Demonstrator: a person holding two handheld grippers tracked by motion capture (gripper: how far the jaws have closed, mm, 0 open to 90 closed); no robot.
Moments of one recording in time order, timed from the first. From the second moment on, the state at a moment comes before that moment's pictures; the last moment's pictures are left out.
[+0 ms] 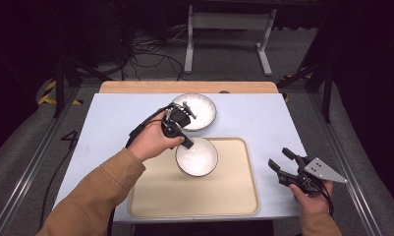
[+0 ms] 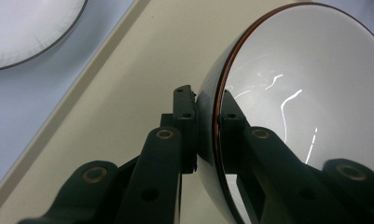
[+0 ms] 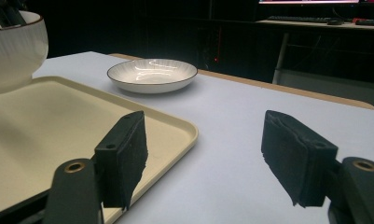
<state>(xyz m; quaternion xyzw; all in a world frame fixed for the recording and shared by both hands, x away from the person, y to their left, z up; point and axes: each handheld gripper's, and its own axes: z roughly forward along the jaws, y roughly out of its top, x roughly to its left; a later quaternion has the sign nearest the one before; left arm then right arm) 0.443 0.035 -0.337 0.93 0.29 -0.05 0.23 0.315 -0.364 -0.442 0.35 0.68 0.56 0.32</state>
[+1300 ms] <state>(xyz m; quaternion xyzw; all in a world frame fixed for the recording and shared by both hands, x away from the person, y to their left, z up) 0.451 0.029 -0.394 0.93 0.31 -0.06 0.19 0.316 -0.363 -0.442 0.35 0.68 0.56 0.32</state>
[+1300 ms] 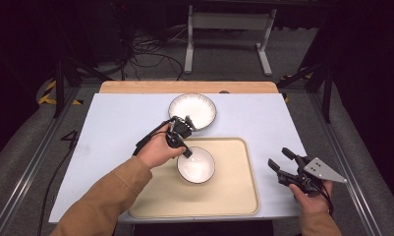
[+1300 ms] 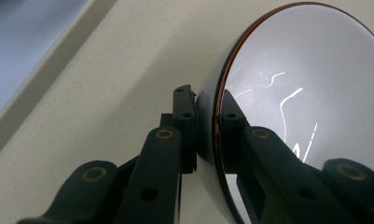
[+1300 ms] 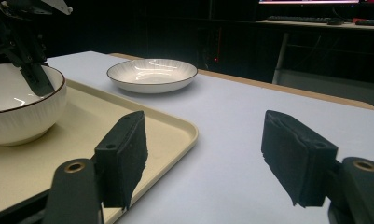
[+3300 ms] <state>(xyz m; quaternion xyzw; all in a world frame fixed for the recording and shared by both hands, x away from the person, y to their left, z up) 0.376 0.120 -0.347 0.86 0.30 0.08 0.41 0.348 -0.346 -0.437 0.33 0.71 0.56 0.27</state>
